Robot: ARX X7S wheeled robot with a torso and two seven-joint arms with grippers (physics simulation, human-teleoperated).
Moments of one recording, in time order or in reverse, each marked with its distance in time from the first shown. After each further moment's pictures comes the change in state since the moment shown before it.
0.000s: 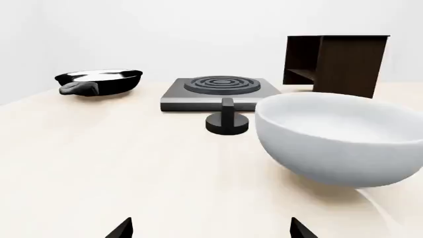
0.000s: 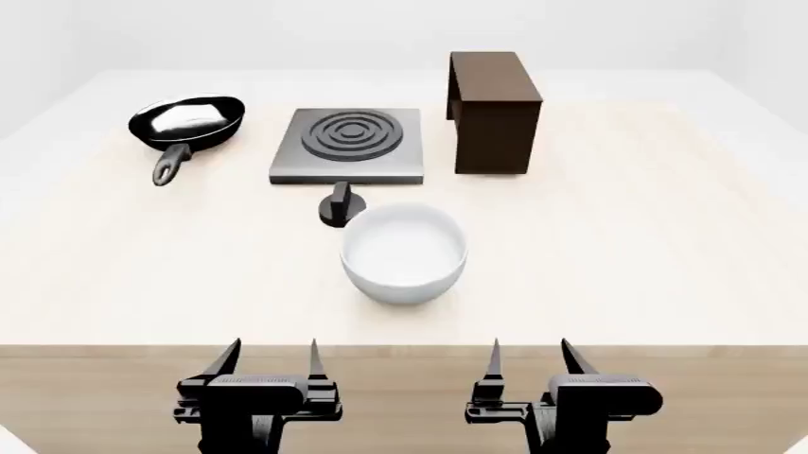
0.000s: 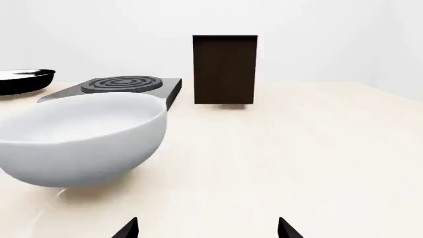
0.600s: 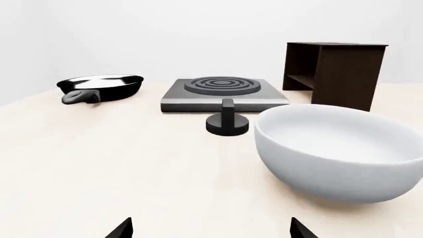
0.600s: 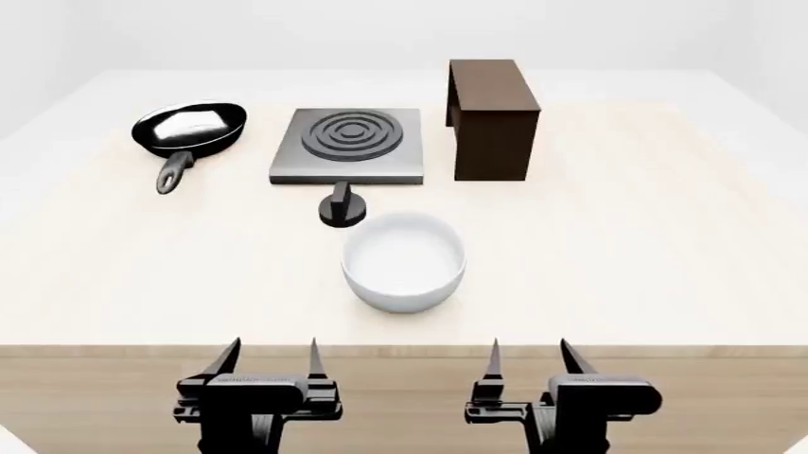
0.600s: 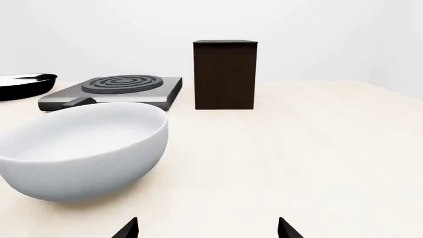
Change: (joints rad) left arm -0.002 -0.061 0.072 0.005 -0.062 -0.002 -0.073; right arm 0.003 0.054 -0.065 -0.002 0.061 0.006 0.063
